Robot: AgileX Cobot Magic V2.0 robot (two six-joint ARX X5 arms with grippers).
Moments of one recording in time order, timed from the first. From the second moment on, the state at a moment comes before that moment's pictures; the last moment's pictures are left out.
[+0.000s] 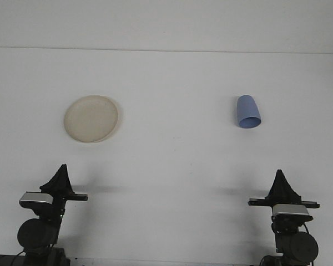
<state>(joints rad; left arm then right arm) -0.06 0.00 0.03 0.20 -0.05 -0.05 0.00 0.00 0.01 0.17 0.00 0.02</state>
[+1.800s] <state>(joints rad) -0.06 0.00 0.03 0.20 -0.05 -0.05 0.00 0.69 0.92 -0.80 0.00 0.09</state>
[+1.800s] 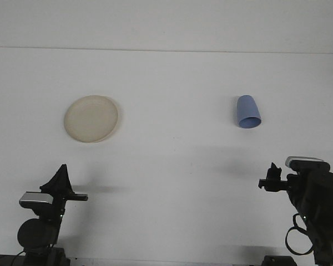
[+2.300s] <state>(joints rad) -0.06 0.00 0.03 0.20 -0.05 -0.05 -0.01 0.87 0.92 -0.51 -0.02 0.08</state>
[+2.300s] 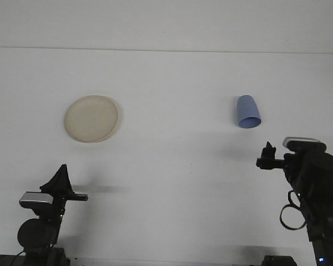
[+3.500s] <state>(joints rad) -0.06 0.00 0.03 0.20 -0.05 -0.05 -0.12 1.60 0.67 0.58 -0.16 0.00</state>
